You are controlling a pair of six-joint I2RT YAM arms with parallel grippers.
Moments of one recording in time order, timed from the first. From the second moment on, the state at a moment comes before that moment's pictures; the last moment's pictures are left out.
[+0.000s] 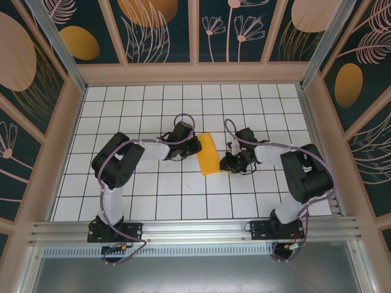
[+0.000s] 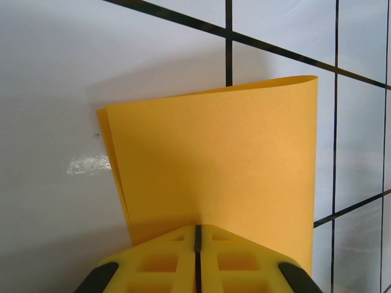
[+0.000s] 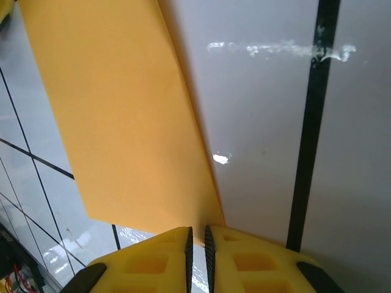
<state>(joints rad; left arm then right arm) -0.65 2.01 1.06 0.12 0.21 -0.89 0.40 1.65 0.76 -0.36 -0.57 0.48</state>
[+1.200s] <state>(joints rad) -0.65 2.01 1.06 0.12 0.21 -0.89 0.39 1.99 1.15 -0.19 -0.52 0.57</state>
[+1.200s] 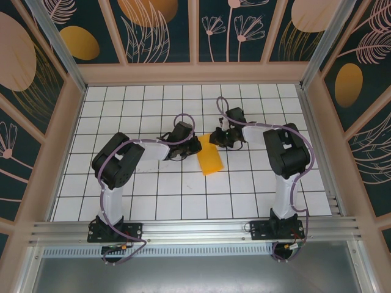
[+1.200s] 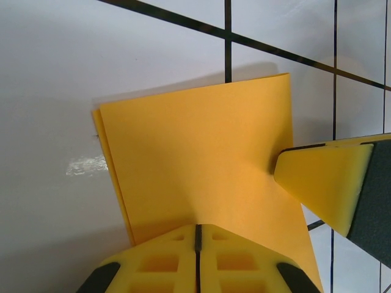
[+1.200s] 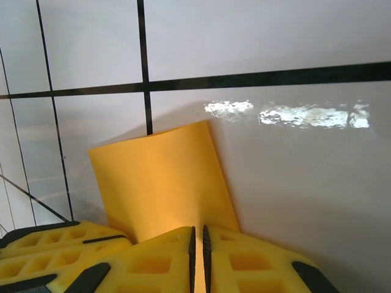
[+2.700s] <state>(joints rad) -0.65 2.01 1.05 0.13 0.20 -0.89 0.40 2.12 1.35 -0.18 -0.41 0.60</state>
